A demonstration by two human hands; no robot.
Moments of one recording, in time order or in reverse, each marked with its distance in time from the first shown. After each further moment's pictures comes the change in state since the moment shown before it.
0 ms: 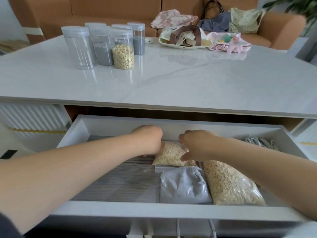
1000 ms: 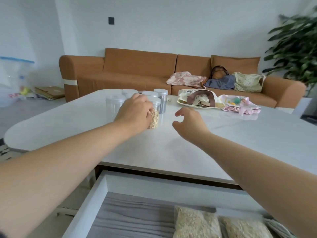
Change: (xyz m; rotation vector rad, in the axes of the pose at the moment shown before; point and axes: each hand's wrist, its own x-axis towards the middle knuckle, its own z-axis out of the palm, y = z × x) left_hand 0.016 -0.101 -0.165 0.080 1.028 0.178; right_hand 0.085 -0.021 -0.164 0.624 0.806 0.110
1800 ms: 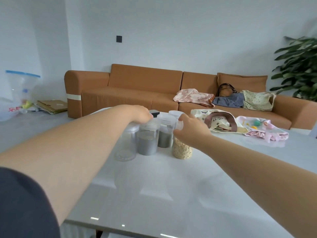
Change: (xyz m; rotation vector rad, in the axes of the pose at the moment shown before) left_hand 0.119 -0.101 0.015 0.049 -0.707 -0.342; right_hand 0.119 -0.028 0.045 -0.321 -0.046 -0.043
